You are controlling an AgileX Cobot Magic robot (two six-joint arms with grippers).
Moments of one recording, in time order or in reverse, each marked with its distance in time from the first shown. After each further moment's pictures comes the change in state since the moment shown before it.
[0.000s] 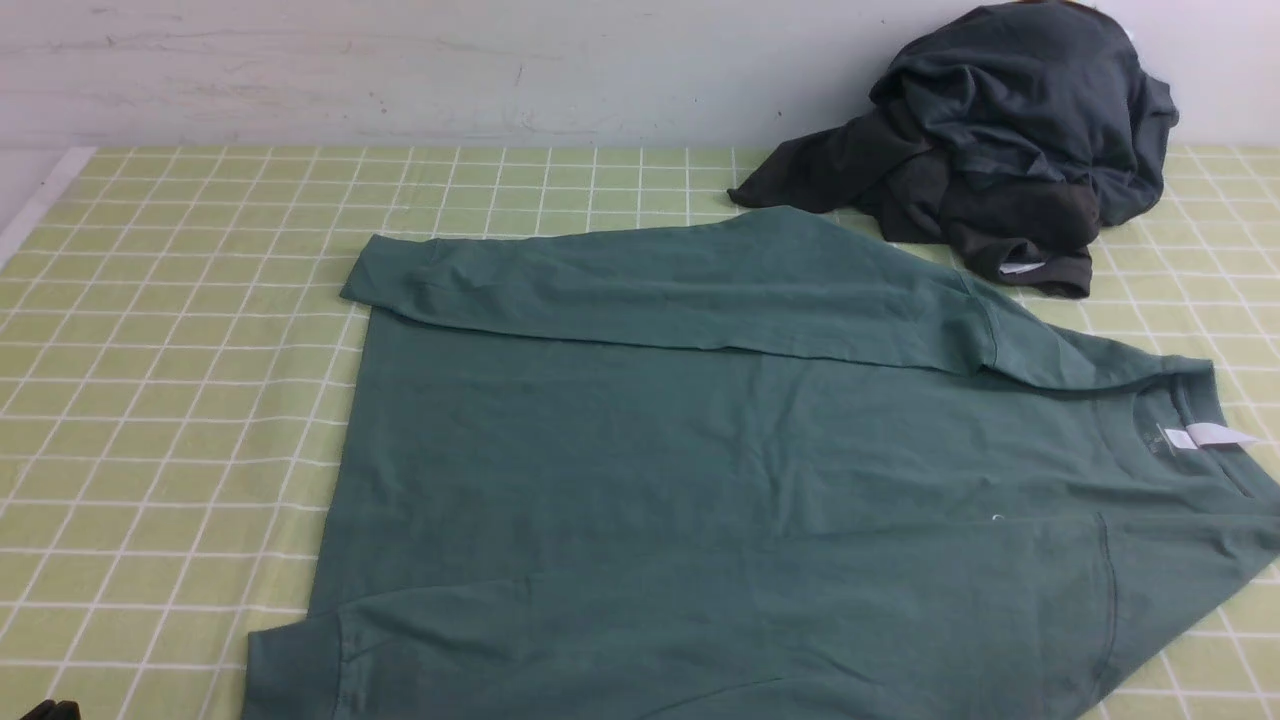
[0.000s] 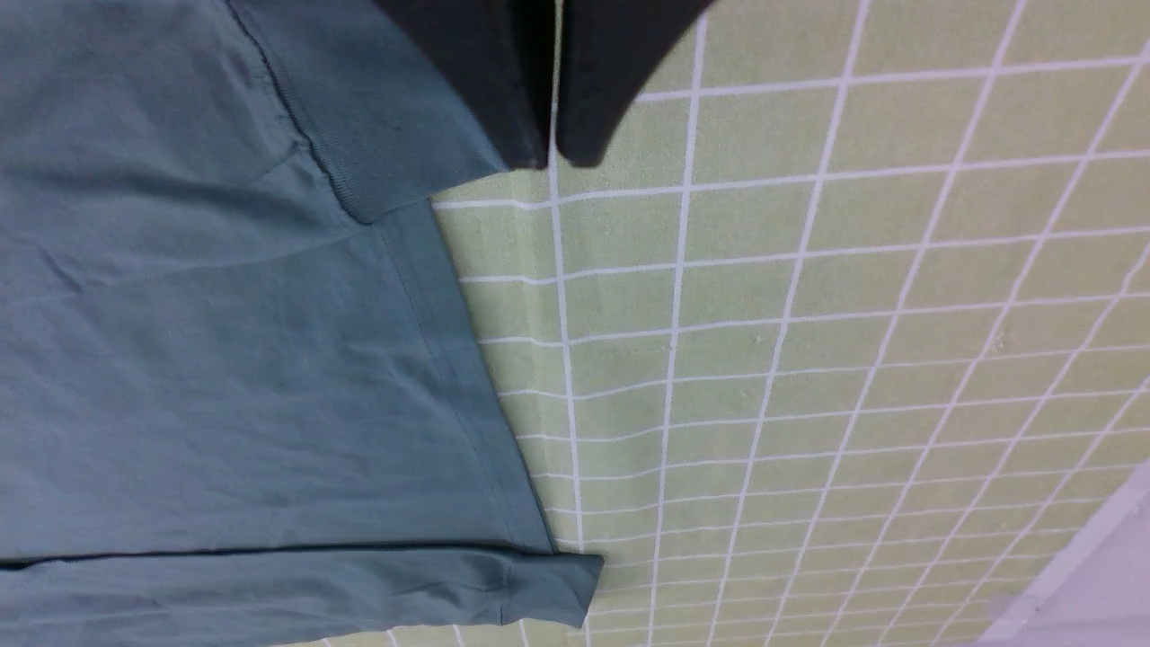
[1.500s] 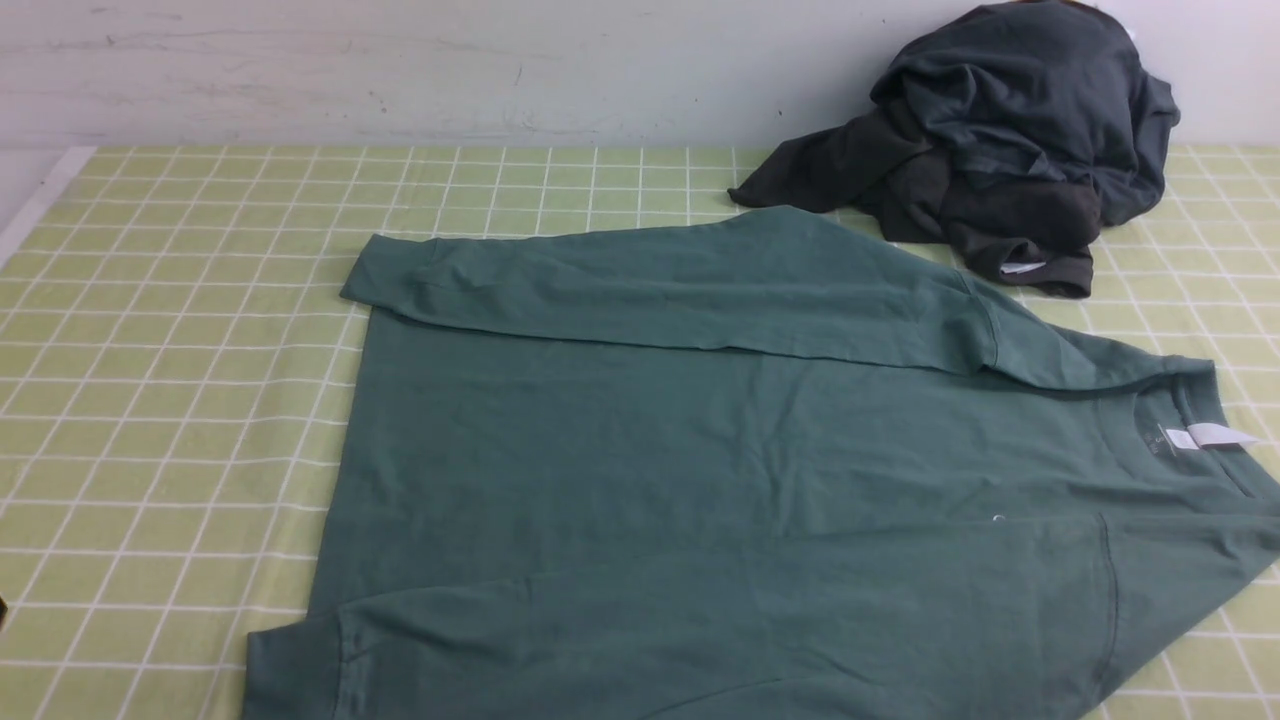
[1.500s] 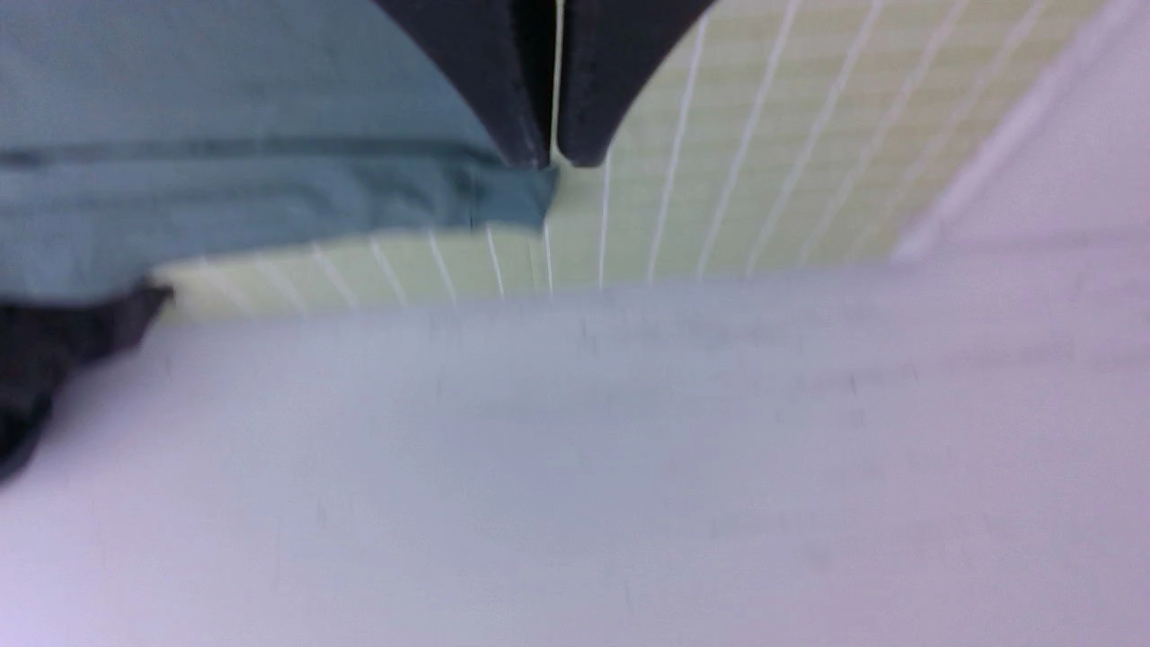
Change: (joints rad) right arm 0.000 0.000 0.005 -0.004 -0.273 0.000; left arm 0.000 0.000 0.006 0.010 -0.469 0.000
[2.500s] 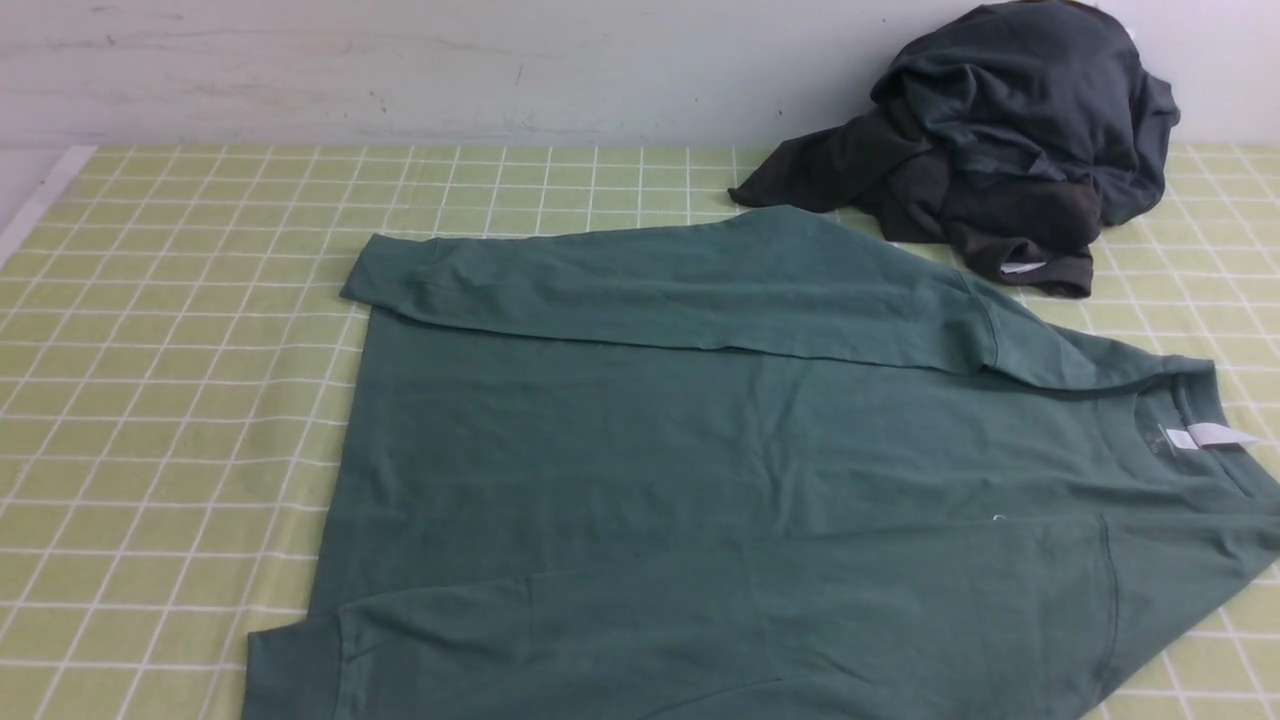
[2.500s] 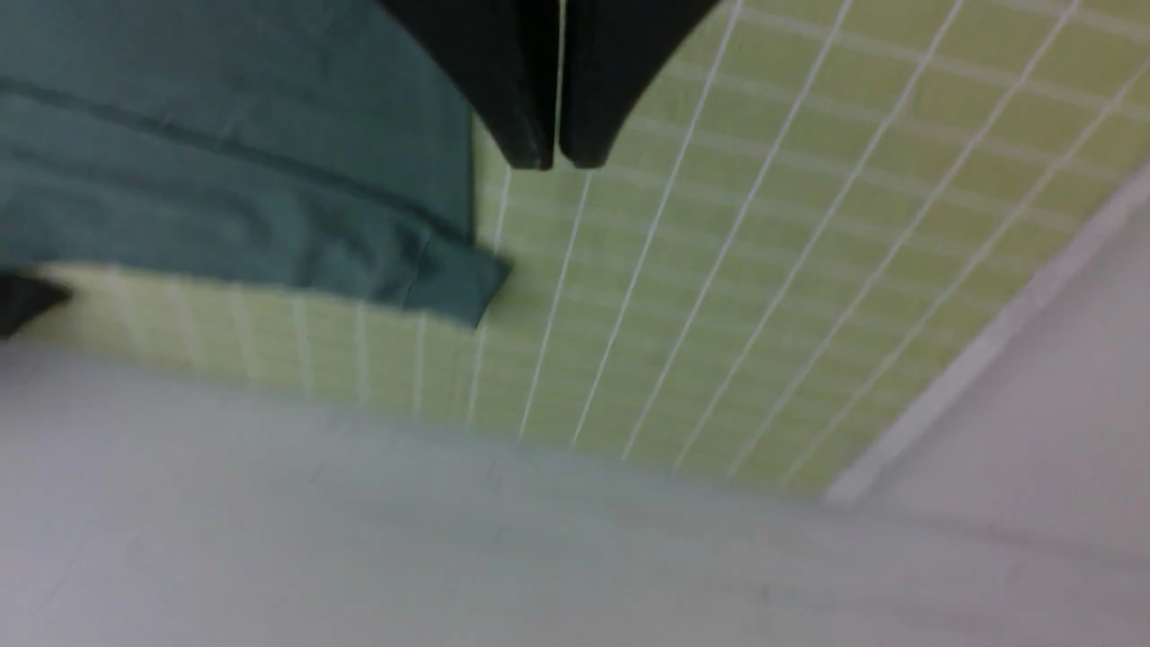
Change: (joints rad) right arm 0.003 0.455 -0.549 -0.106 0.072 0.096; left arm 0.000 0.762 -0.717 0.373 0.521 -0.628
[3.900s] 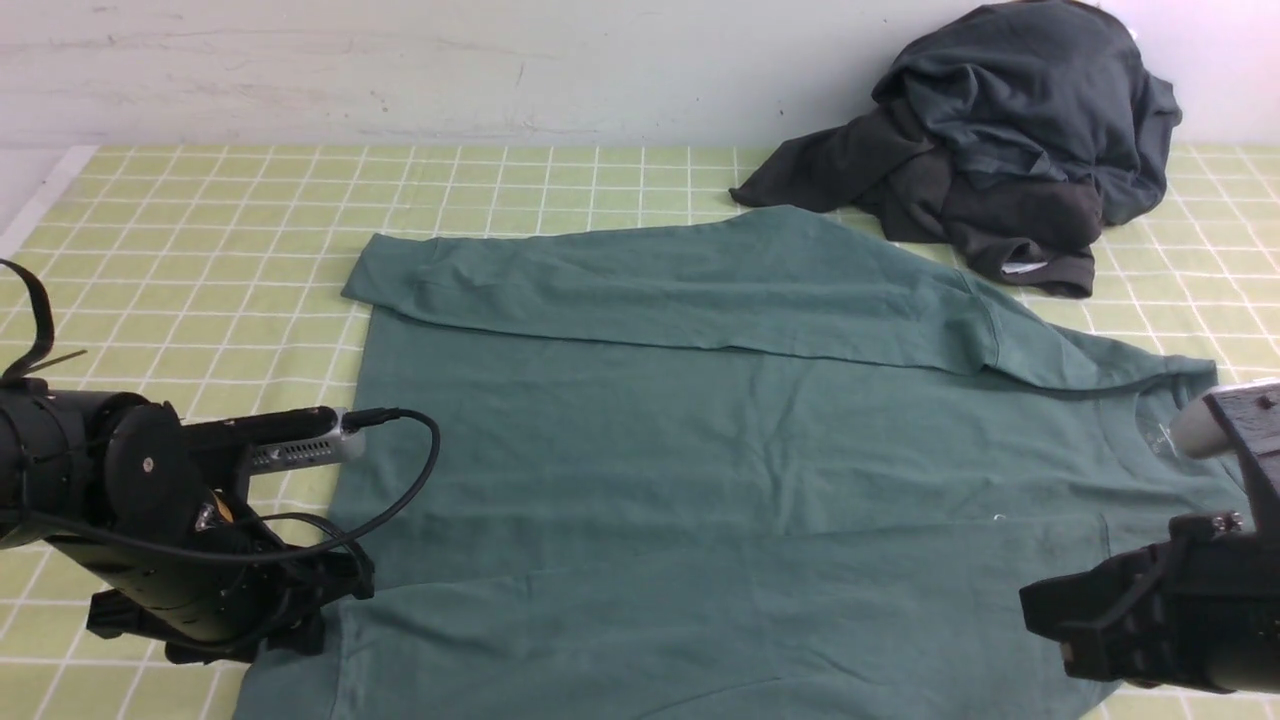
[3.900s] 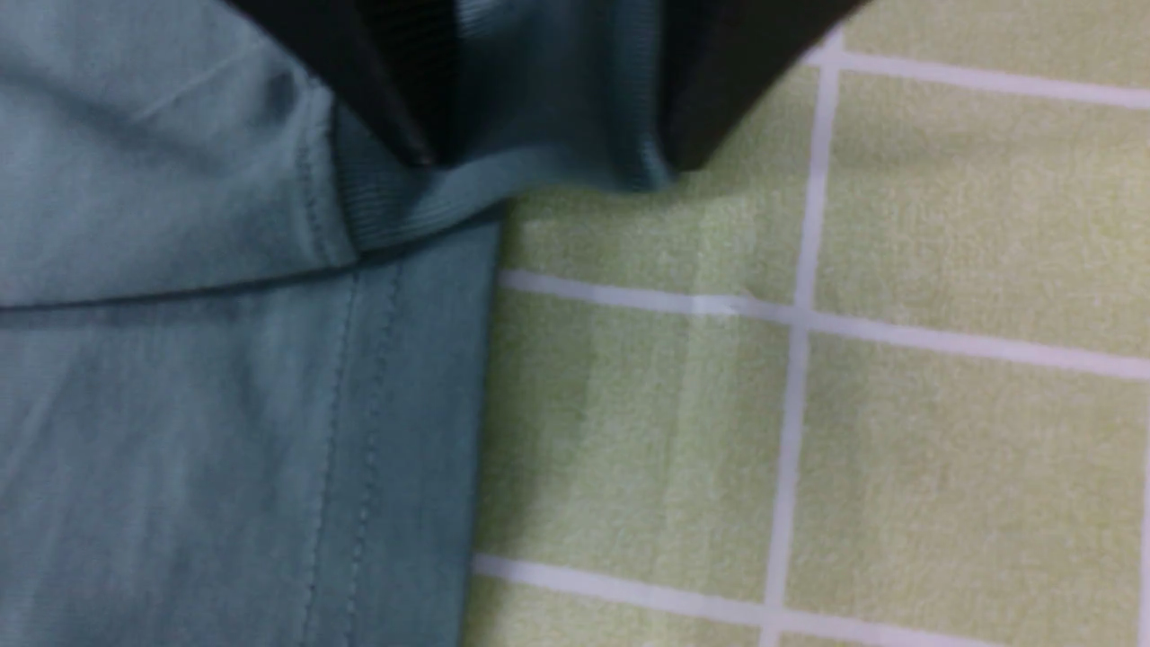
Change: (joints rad) right arm 0.289 0.624 -0.023 0.744 0.475 -0.617; left arm -0.098 0.856 -0.048 -0.428 0.110 0.322
